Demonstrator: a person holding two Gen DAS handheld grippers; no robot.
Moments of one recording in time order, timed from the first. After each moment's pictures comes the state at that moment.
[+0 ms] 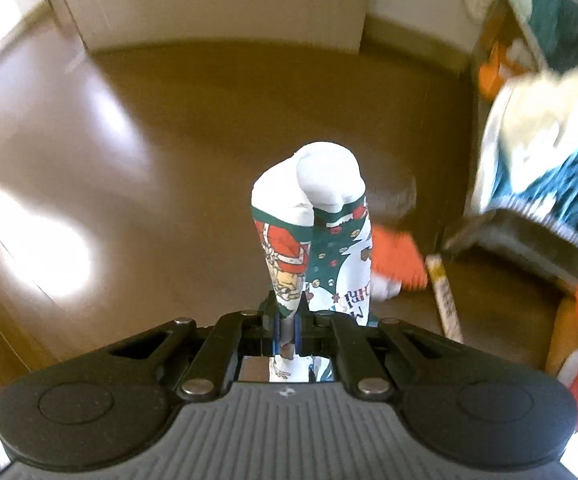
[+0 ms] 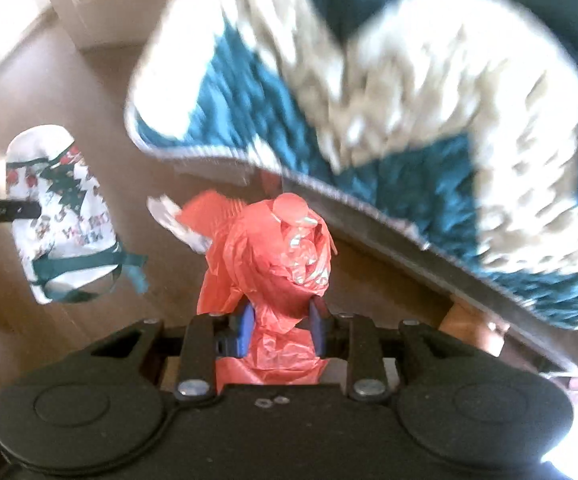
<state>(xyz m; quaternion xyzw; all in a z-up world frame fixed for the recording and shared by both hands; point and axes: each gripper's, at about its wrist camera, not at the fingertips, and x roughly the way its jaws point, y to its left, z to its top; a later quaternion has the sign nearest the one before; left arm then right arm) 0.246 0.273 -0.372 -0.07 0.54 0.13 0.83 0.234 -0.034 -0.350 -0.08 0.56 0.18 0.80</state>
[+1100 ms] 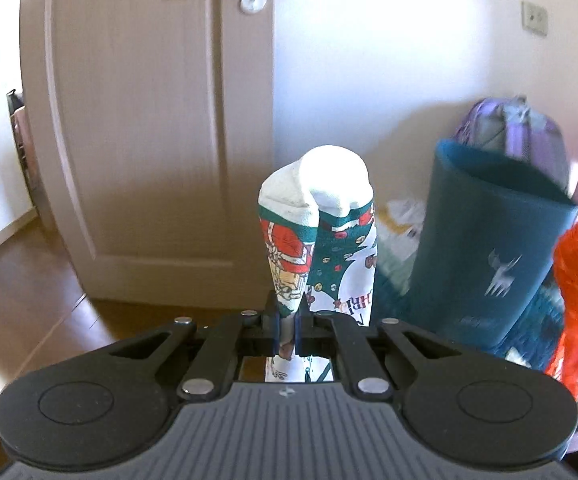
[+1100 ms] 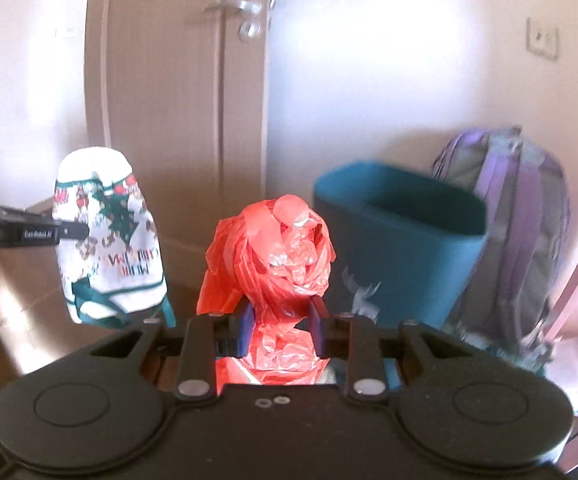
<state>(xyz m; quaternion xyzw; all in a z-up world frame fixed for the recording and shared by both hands) 0.167 0.161 0.007 -0.01 0.27 0.05 0.96 0.127 -0.115 -0.004 -0.06 0.24 0.20 0.95</state>
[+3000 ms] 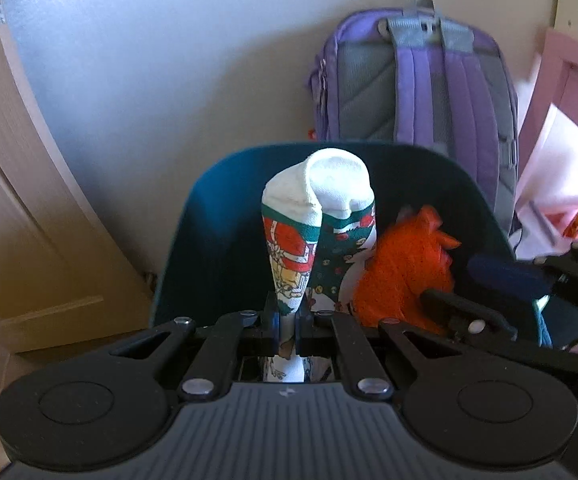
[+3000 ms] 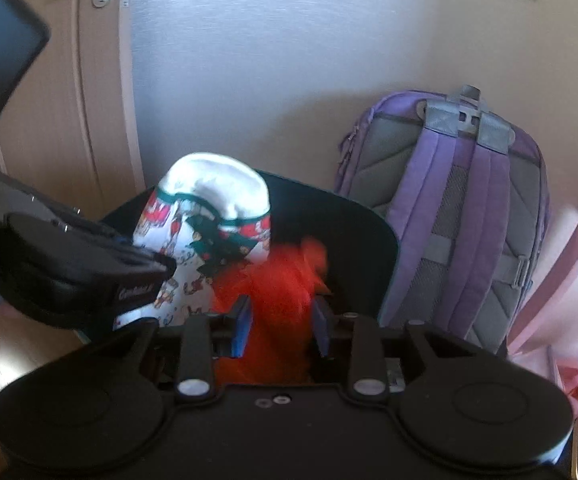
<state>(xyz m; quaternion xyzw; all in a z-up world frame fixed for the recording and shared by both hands) 0.437 -0.069 0.009 0.09 0.41 -0.08 0.90 0.351 -0.192 -0.013 -0.07 0.31 0.11 0.94</state>
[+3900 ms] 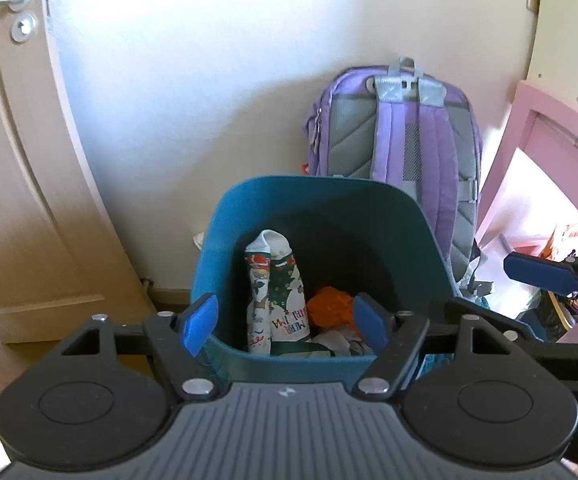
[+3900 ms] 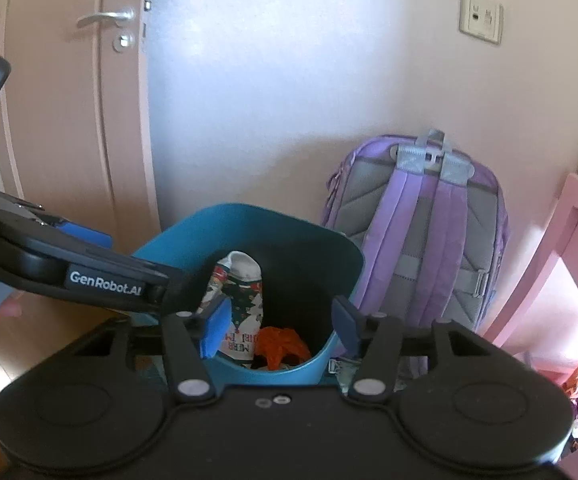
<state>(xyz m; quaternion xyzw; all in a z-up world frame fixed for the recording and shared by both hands) 0.354 -0.045 0.076 0.04 0.37 -0.09 0.93 0.261 -0.193 0.051 -0.06 0.27 0.11 0.95</state>
